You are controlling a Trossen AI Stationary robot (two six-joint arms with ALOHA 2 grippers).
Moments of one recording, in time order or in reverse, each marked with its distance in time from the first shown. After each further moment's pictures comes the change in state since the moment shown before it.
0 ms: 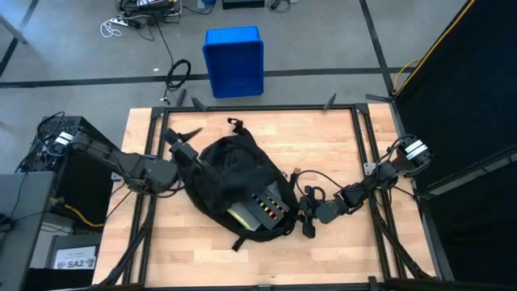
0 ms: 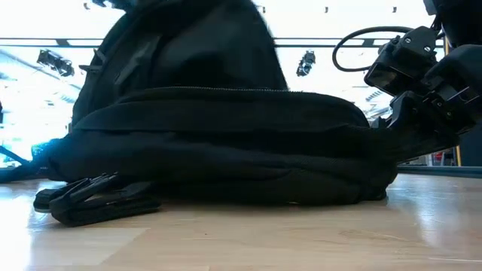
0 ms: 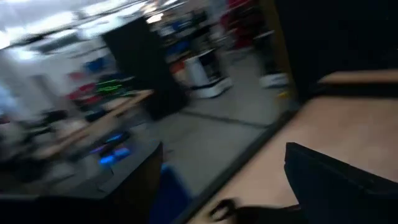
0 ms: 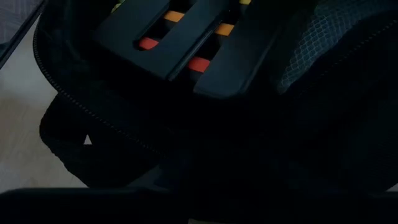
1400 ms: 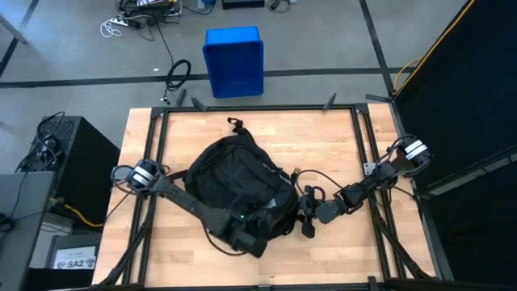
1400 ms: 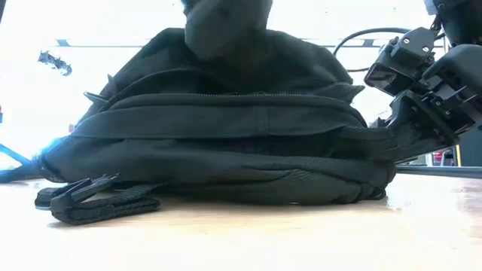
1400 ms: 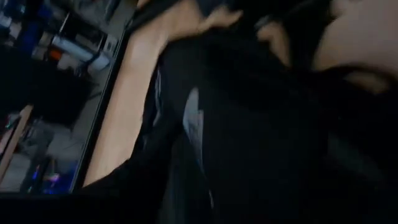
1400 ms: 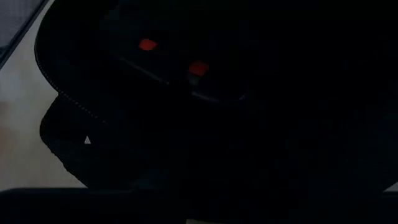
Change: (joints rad) left arm -0.104 1.045 0.766 -0.608 0.291 -0.294; right arm 0.001 0.000 0.000 0.000 0.007 0.015
